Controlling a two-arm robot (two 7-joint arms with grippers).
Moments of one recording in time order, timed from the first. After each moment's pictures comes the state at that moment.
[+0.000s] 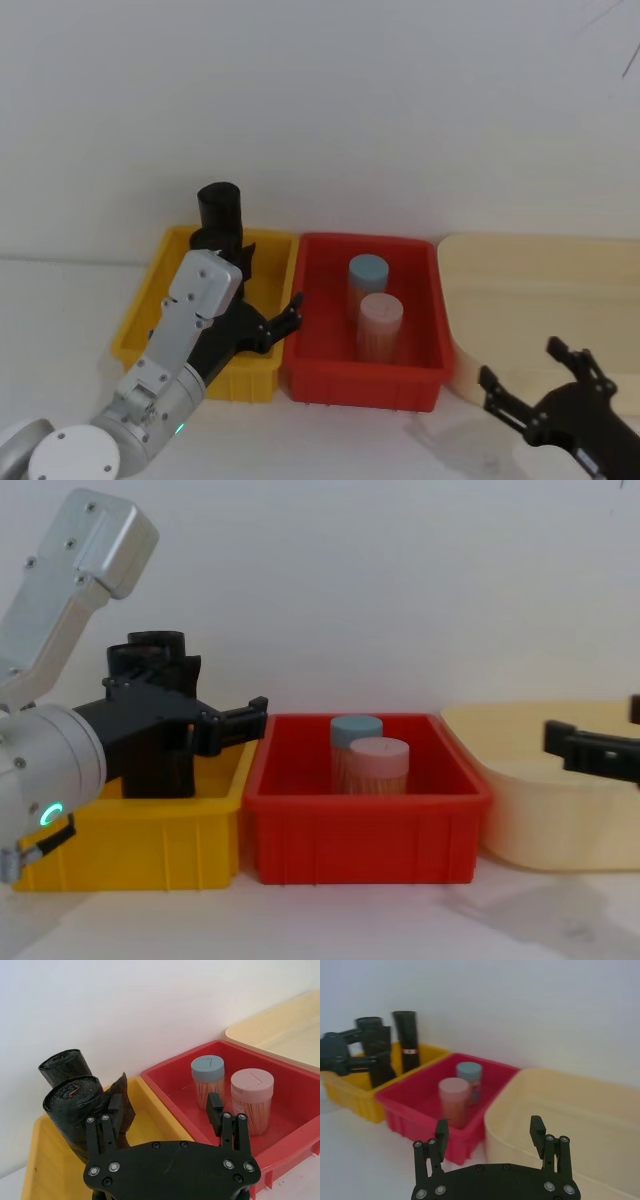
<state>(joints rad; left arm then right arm) -0.24 0.38 0.45 -1.63 -0.20 0.01 -0.01 -0.08 0.45 -0.21 -1.87 0.32 0.06 0.25</state>
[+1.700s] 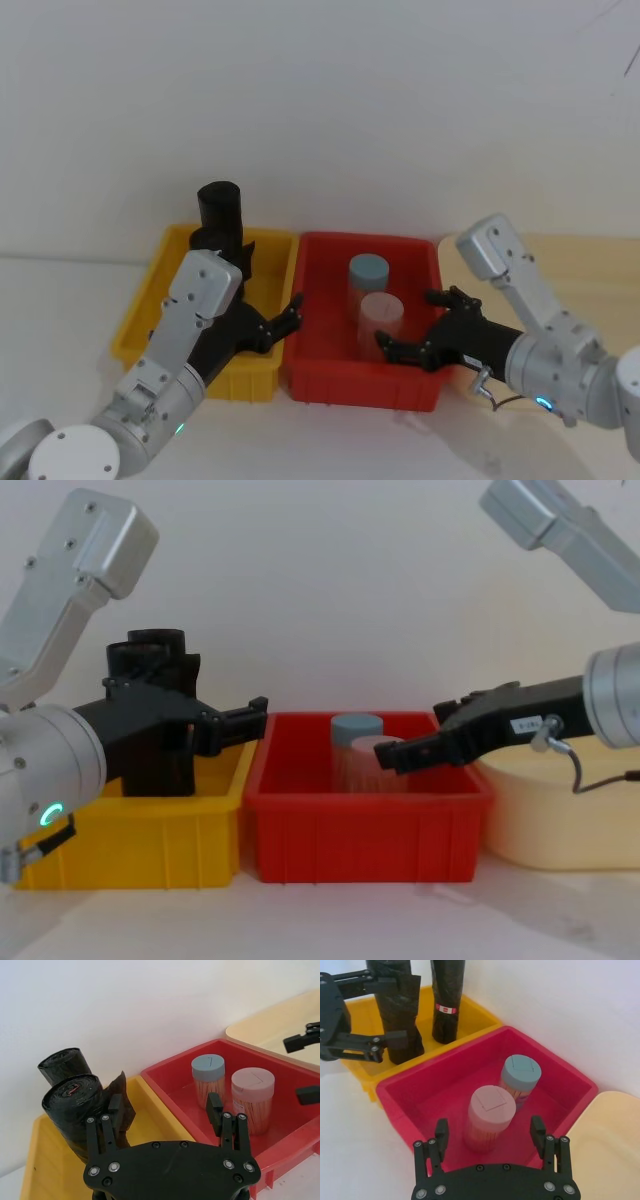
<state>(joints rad) -0.24 0.38 0.45 -1.63 -0.20 0.01 -0.01 0.48 0.39 -0.51 -1.53 0.19 0.42 0.47</state>
